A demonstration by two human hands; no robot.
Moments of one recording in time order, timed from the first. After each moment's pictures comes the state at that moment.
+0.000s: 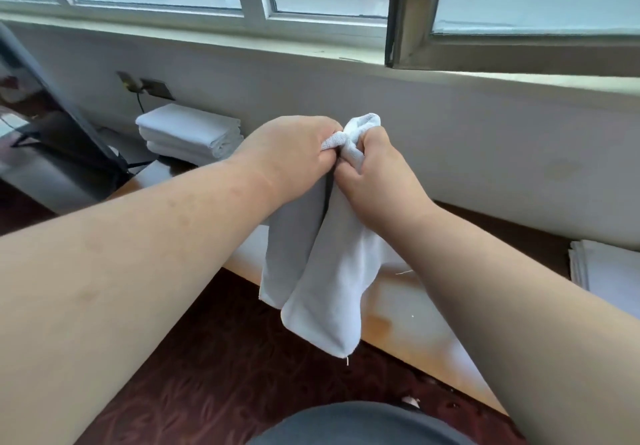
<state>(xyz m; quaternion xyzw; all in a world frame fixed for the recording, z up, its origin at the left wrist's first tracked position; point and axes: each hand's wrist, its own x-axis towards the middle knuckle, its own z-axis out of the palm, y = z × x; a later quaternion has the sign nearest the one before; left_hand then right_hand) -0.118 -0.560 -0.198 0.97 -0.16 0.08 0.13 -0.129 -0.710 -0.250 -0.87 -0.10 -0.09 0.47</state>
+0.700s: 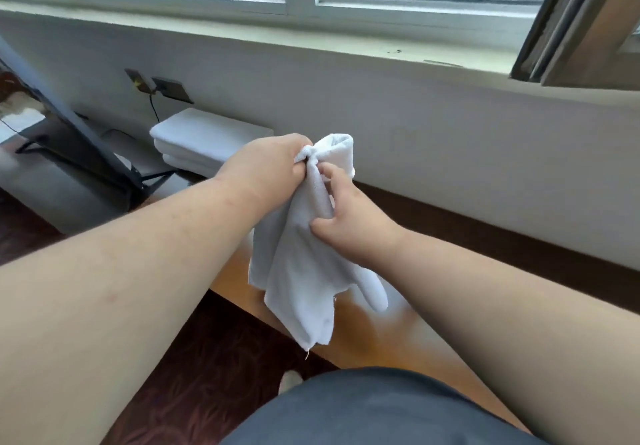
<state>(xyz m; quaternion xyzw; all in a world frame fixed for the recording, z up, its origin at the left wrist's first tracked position) 0.052 -0.392 -0.254 0.99 -0.05 0.01 0.11 0.018 -0.548 -0.314 -0.85 -0.16 0.12 0.49</state>
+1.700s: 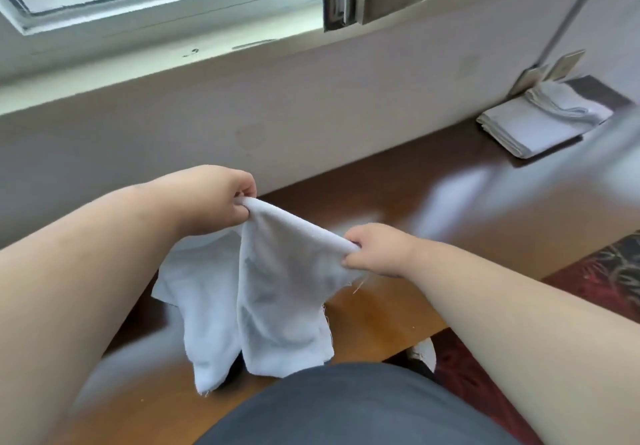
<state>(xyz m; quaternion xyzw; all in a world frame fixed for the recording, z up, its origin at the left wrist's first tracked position) 0.195 -0.421 -0.298 0.87 -0.46 -0.18 -0.05 -0.018 -0.598 -0.402 -0.88 0.24 0.19 0.36</state>
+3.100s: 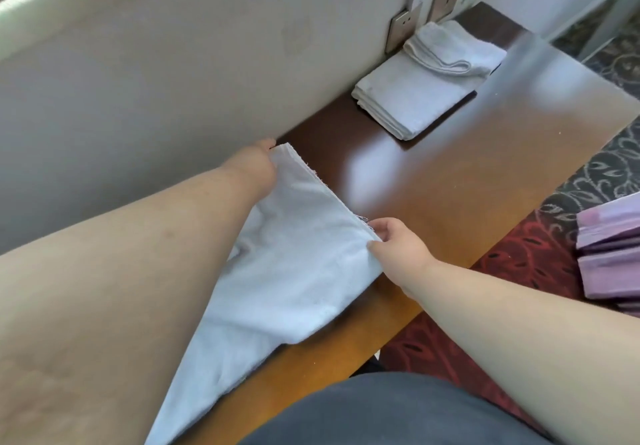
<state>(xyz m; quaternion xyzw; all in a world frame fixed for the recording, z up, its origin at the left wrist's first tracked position) 0.095 -0.847 -0.451 0.88 -0.40 -0.26 0.01 -0.176 -0.861 -0.528 -0.59 0.58 -0.03 0.56</state>
